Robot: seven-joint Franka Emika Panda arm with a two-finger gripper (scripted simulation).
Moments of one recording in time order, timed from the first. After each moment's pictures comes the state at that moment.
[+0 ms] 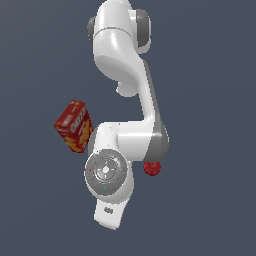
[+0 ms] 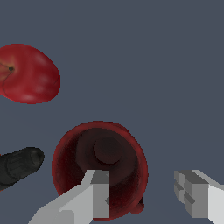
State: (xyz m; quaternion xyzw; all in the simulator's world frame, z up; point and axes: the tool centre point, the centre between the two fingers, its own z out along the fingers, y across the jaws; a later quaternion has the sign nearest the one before) arm 0.192 -0.024 0.114 -0.79 -0.61 0.03 0.05
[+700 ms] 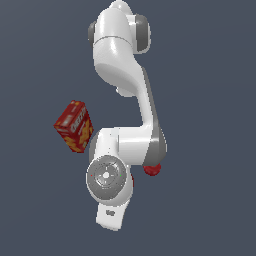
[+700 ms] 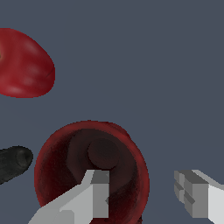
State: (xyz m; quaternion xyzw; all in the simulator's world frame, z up) arm 0.194 -0.024 0.095 -0.78 -0.62 0.03 0.05
